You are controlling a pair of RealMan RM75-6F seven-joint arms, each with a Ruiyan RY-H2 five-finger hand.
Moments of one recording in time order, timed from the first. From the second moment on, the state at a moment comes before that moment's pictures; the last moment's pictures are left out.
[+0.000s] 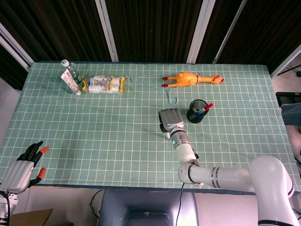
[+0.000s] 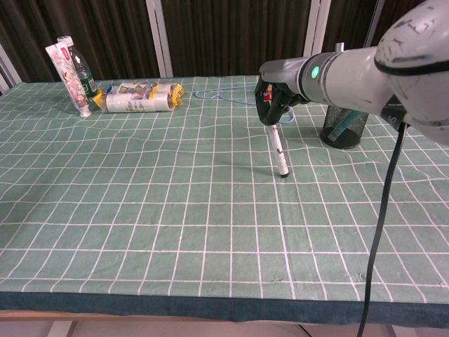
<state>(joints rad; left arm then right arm) -0.15 -1.10 0.03 -1.59 1.55 1.38 0.03 1.17 -1.60 0.29 -1.48 -0.23 1.03 -0.86</state>
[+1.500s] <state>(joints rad) -0.15 -1.11 0.02 -1.60 1.53 1.39 0.09 0.44 -1.19 -0.10 -1.75 -1.21 1.53 -0.23</state>
